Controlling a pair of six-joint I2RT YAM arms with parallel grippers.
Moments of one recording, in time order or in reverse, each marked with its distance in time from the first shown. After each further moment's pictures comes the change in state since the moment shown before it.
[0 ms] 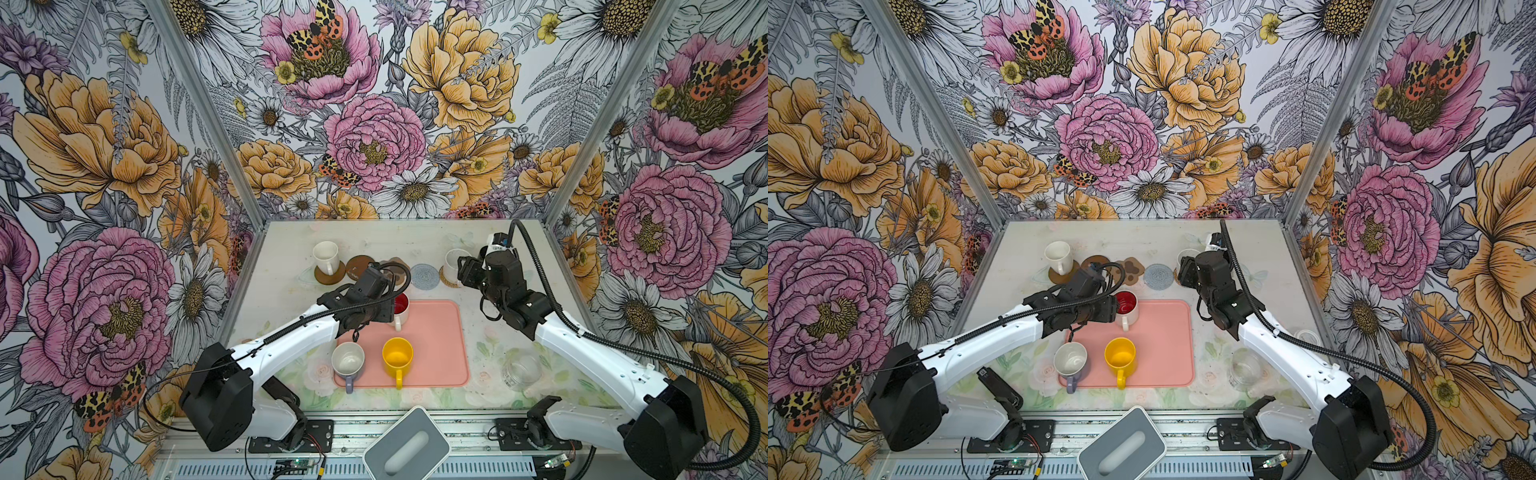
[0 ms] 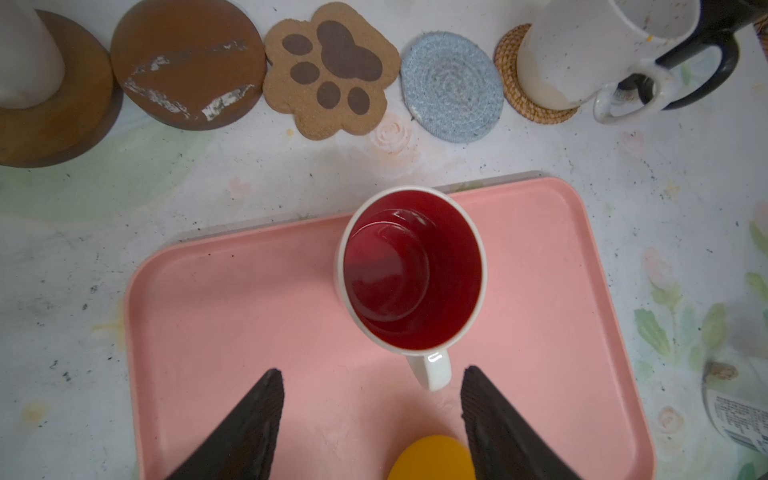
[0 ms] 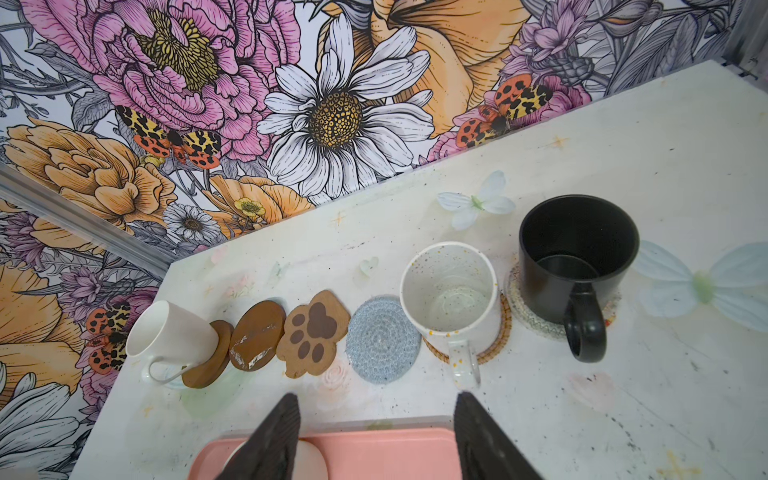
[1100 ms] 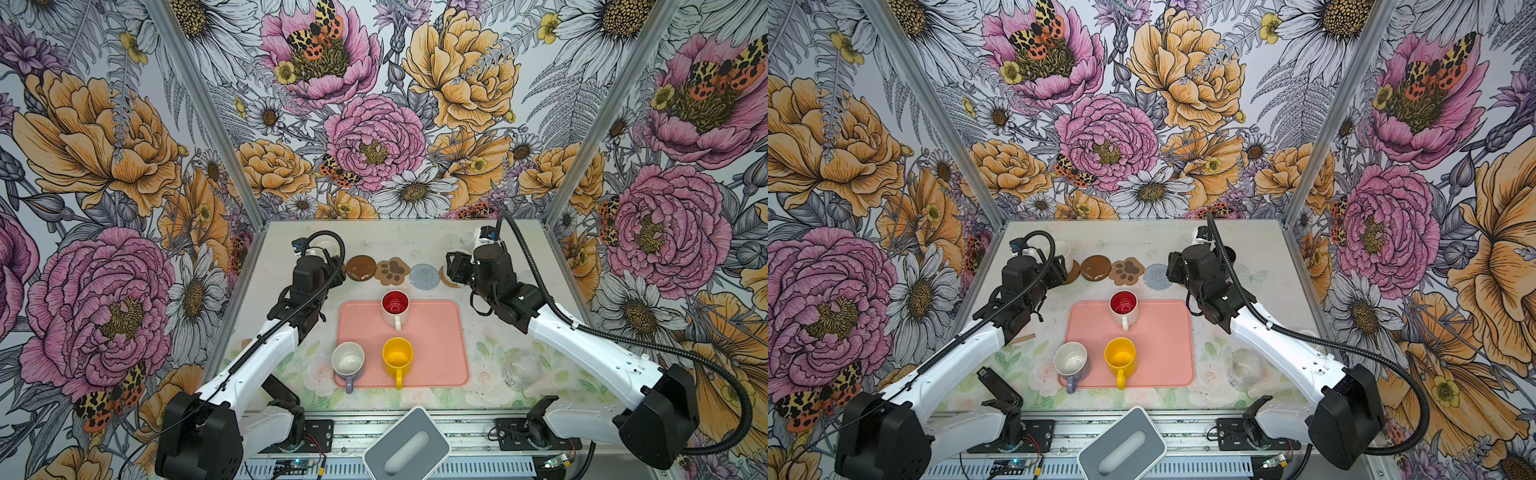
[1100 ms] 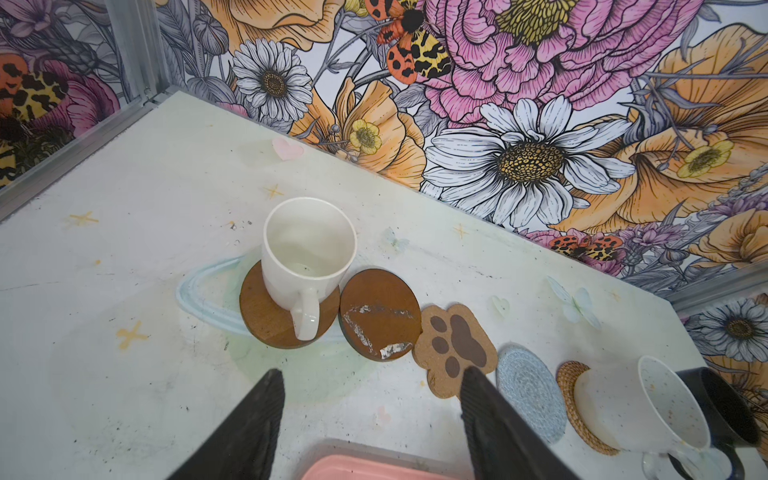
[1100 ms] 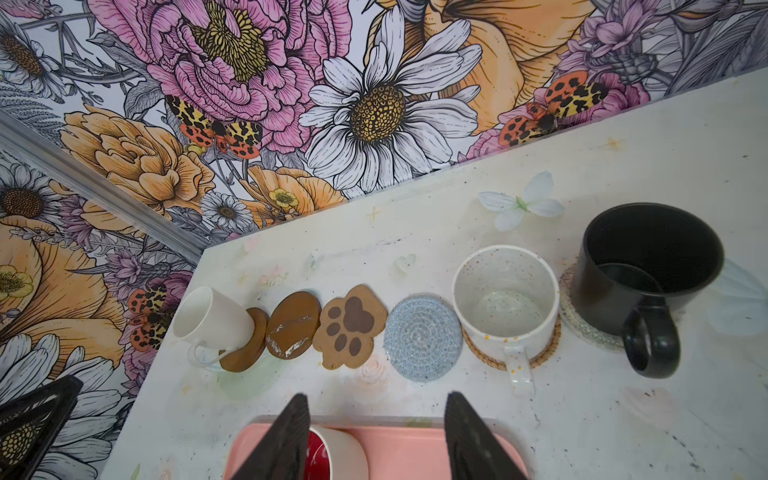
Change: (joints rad) left arm 0.416 -0.242 -0.196 0.475 -0.105 -0.009; right arm 0.074 0.059 0.111 -0.036 0.006 0.012
